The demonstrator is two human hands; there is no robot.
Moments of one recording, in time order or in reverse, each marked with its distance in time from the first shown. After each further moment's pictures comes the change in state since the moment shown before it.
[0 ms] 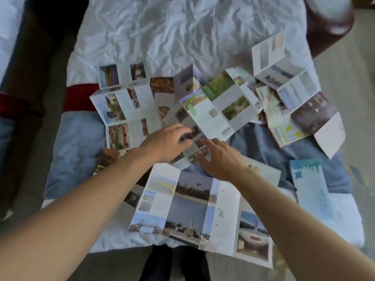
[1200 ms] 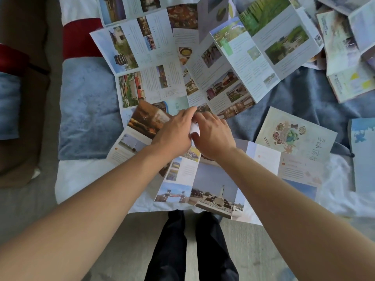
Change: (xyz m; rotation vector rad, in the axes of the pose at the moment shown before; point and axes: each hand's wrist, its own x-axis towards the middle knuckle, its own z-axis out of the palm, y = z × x) left_hand -0.049 -0.059 0.101 -0.071 0.096 -0.111; right_hand 0.030 -0.072 0.133 0.104 0.071 -0.051
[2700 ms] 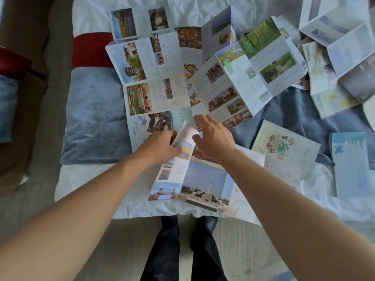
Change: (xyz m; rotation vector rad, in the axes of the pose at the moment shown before) left_hand -0.030 -0.047 -0.030 -0.240 -0.175 -0.173; right_hand 0.006 -0.017 -0.022 0.013 0.013 0.036
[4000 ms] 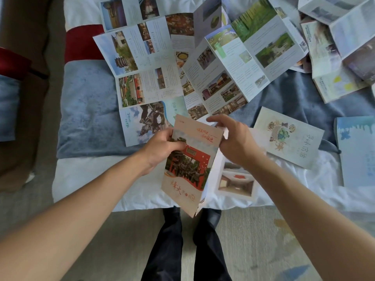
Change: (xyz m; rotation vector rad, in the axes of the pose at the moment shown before) left_hand -0.016 0.011 0.042 -0.744 -0.064 -0.152; right_hand -0.062 0.046 -0.027 0.416 0.086 -0.023
